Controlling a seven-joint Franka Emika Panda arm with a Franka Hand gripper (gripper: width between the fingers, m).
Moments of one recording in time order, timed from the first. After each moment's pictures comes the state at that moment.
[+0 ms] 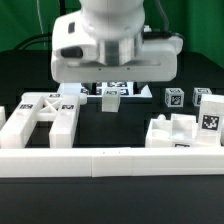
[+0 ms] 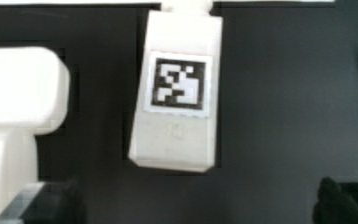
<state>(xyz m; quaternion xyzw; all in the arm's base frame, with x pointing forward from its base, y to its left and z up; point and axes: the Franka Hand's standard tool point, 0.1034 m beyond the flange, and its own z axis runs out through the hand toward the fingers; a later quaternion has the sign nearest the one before) 0.478 -0.018 0.033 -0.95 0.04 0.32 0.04</state>
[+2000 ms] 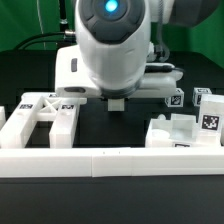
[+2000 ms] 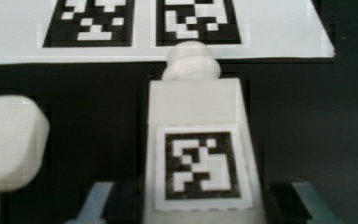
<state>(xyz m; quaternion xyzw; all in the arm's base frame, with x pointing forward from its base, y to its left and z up) 0.474 -0.009 0.029 -0.91 0.03 0.42 0.03</state>
